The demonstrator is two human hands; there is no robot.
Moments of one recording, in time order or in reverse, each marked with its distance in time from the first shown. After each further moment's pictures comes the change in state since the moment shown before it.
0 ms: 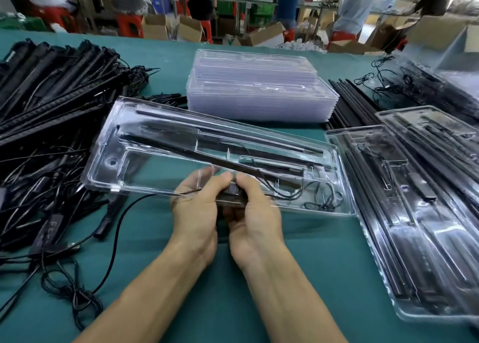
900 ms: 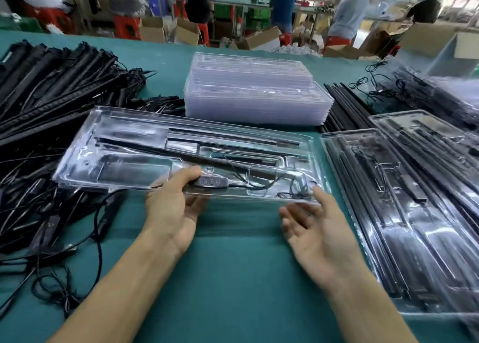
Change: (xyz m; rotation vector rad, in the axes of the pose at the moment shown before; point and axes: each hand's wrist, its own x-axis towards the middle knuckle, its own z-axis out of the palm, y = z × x) left_hand 0.019 0.024 -0.020 -0.040 0.063 -0.089; right_hand -0.011 -0.069 -0.071 -0.072 0.048 -0.040
